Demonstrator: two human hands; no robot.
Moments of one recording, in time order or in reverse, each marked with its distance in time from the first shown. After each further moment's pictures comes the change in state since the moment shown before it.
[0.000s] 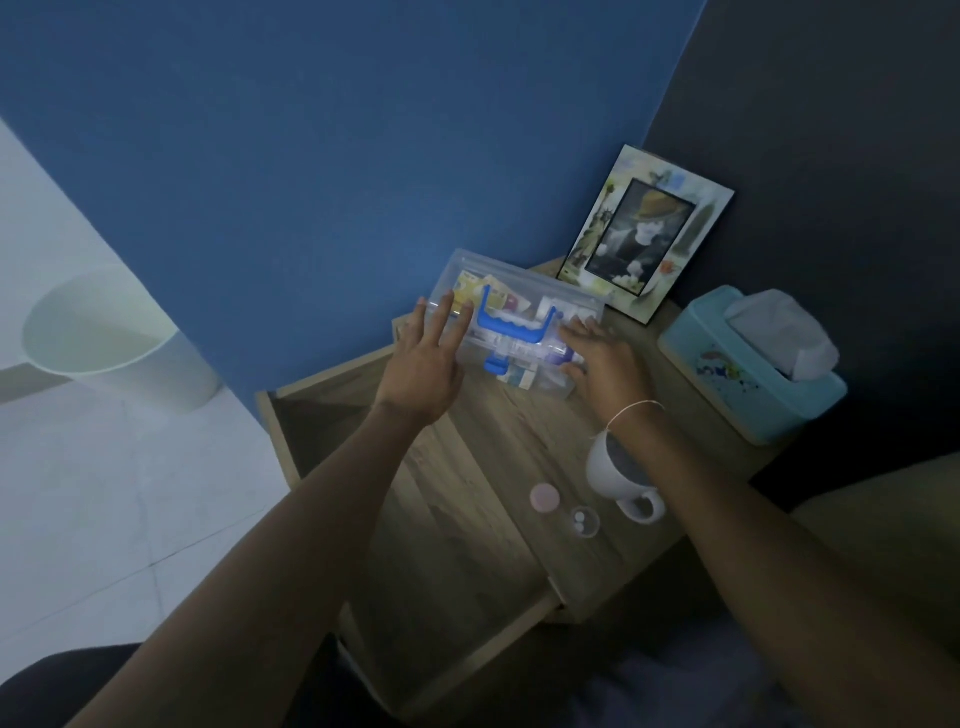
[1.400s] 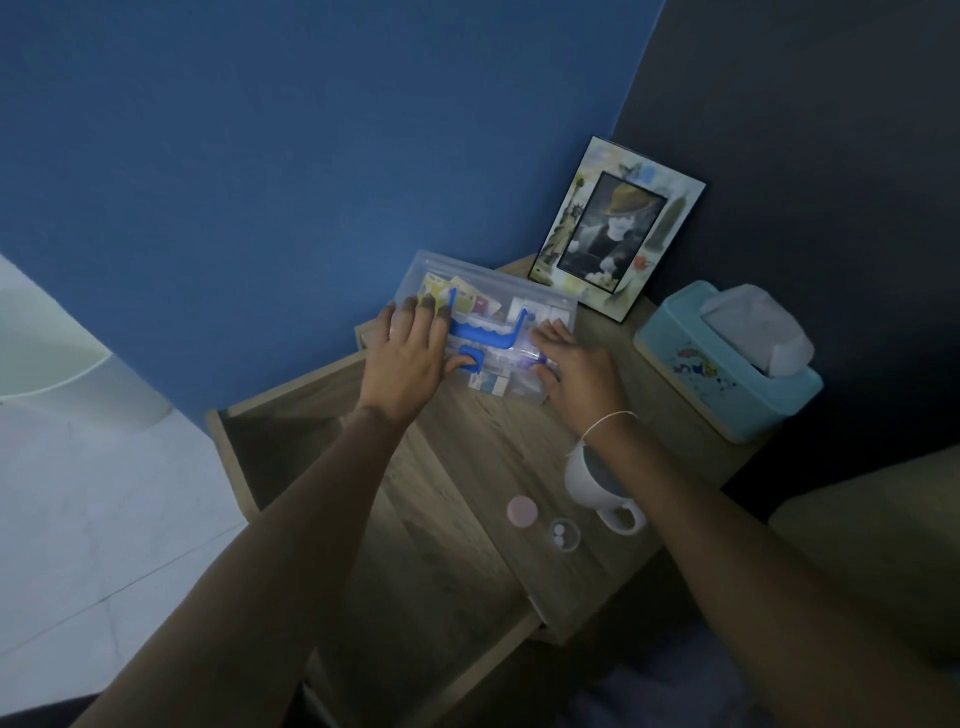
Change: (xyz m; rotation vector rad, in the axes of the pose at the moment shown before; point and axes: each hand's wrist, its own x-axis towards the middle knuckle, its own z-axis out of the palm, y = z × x) left_hand 0.028 0.008 0.013 0.341 0.188 0.075; right_hand 0.001 0.007 0.014 0.125 0.067 0.040
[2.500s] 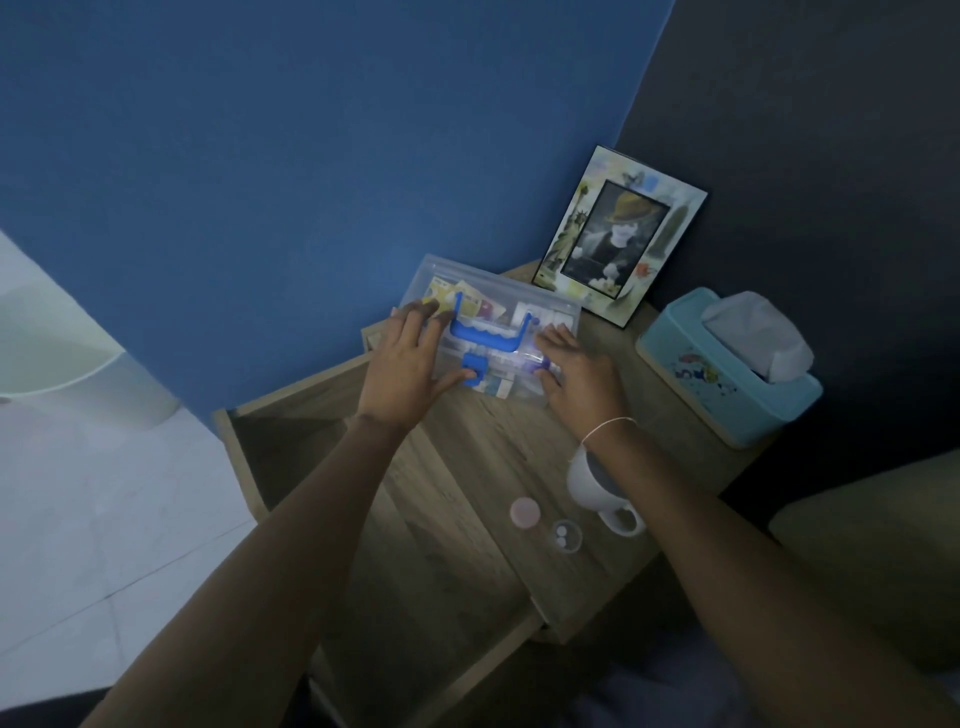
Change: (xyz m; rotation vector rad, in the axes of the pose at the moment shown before) left_hand -0.009 -0.007 -0.002 -0.397 0.058 -0.025; right_hand -0.002 -0.001 0.004 -0.012 0.033 0.000
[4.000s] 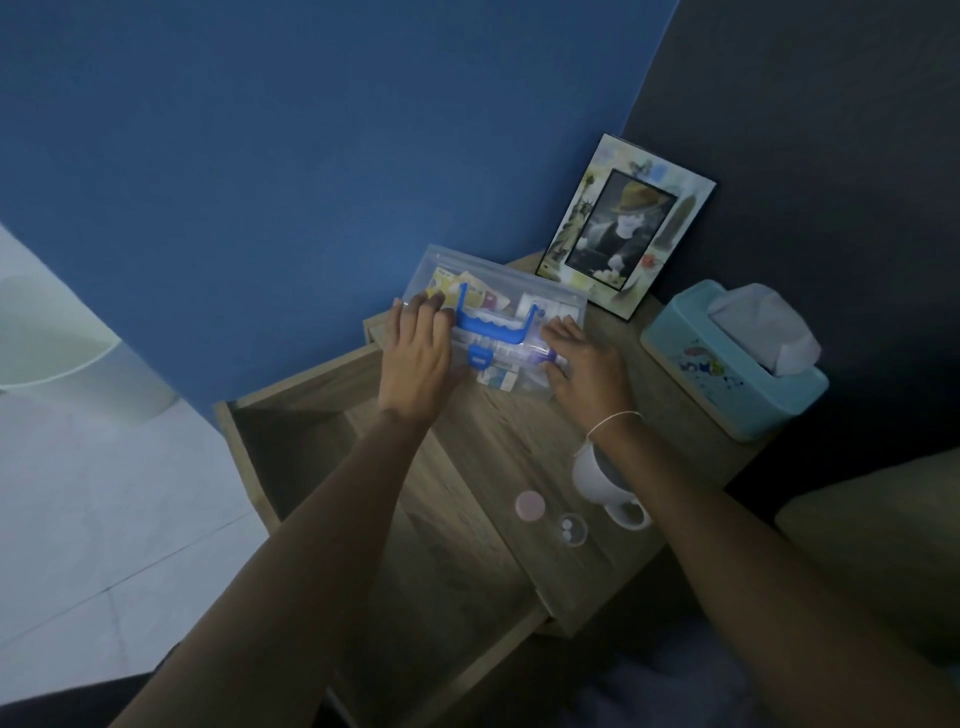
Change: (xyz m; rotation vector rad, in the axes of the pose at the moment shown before) left_hand 0.002 0.012 0.013 0.203 0.034 -0.061; right_hand 0.000 -0.004 0.000 0.023 0.009 0.014
